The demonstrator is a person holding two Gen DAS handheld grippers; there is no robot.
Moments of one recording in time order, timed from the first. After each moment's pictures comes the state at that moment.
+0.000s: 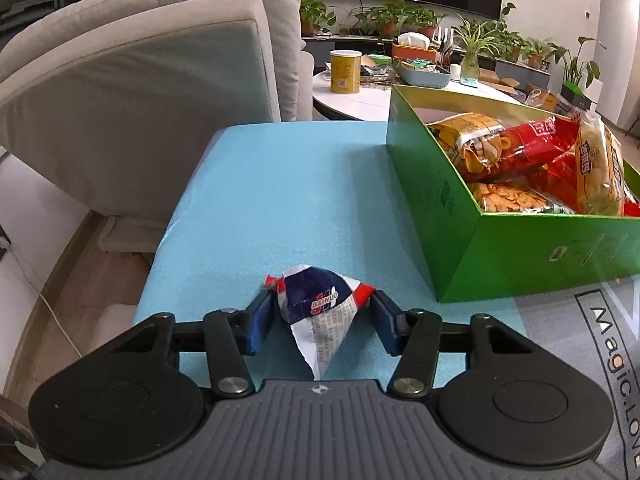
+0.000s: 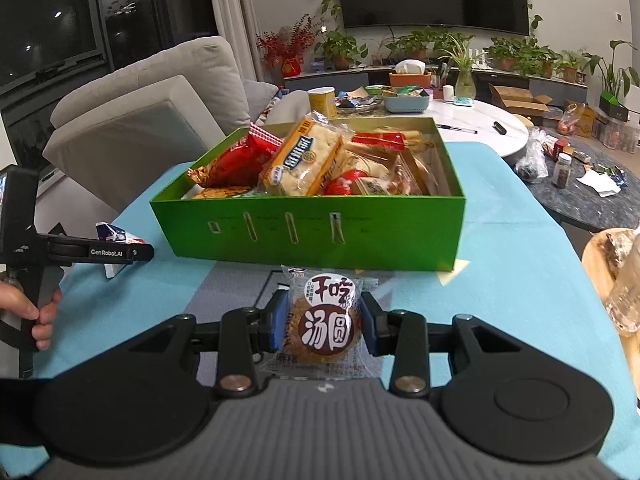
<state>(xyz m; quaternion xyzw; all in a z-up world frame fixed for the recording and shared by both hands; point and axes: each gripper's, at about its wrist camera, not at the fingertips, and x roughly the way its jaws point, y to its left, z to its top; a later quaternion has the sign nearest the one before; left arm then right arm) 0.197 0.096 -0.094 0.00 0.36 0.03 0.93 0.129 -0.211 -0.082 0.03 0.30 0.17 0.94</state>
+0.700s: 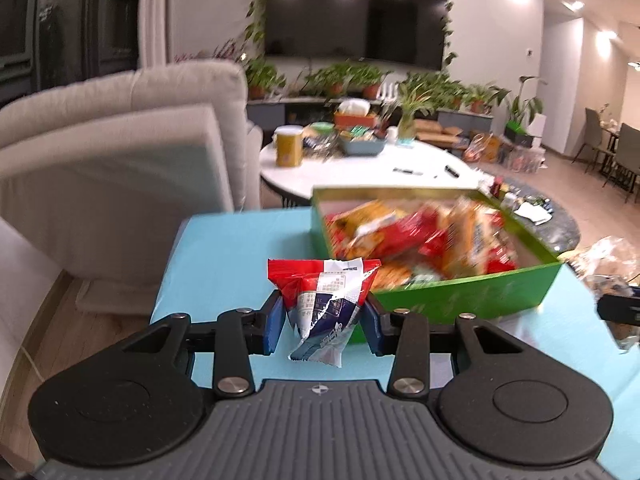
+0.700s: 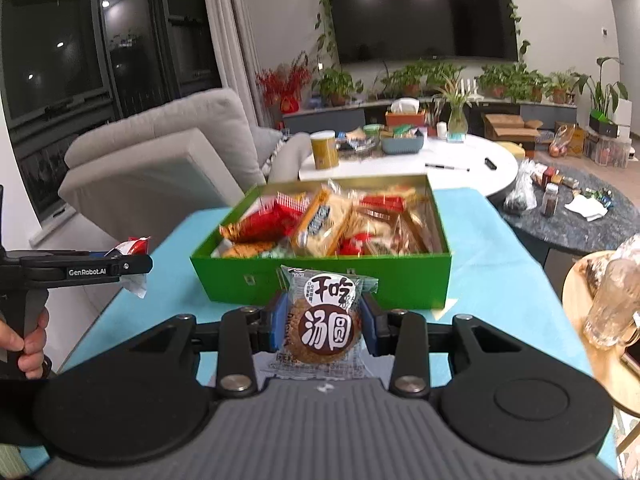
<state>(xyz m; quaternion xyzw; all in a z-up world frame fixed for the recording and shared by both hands) 0.134 0.059 -0.001 0.00 0.27 -0.05 0.96 0.096 -0.213 -0.022 0.05 0.25 0.16 0.95</state>
